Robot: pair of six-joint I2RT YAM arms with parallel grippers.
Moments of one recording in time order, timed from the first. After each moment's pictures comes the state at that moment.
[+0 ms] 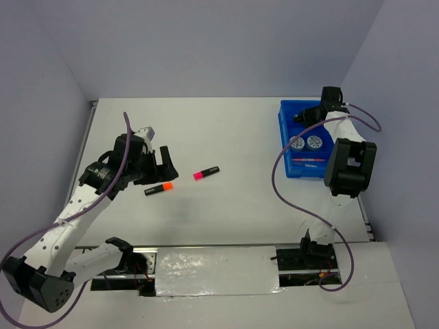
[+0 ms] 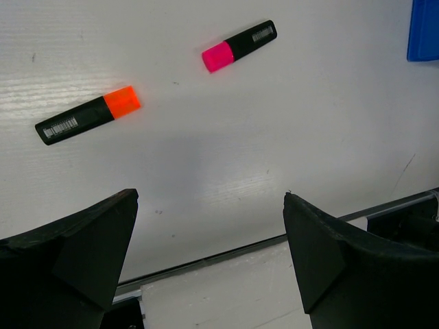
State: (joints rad) left arm -0.40 1.00 1.06 -0.84 0.07 -0.53; right arm -0.18 1.99 1.58 -0.42 -0.06 1.17
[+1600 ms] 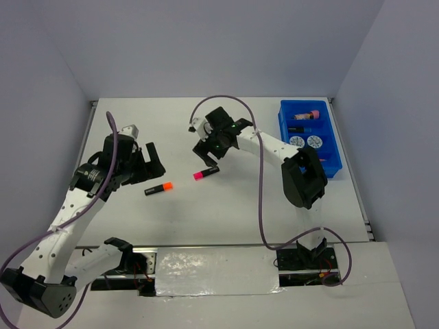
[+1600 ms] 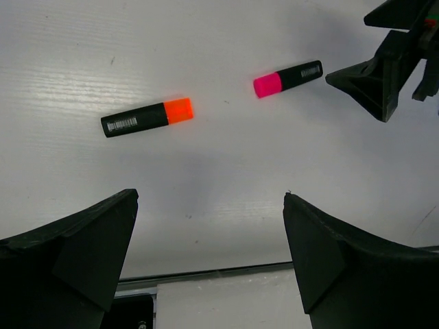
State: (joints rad) left arm -0.32 0.98 1.10 -0.92 -0.06 -0.56; right arm 0.68 2.00 1.69 -0.62 -0.16 -0.25
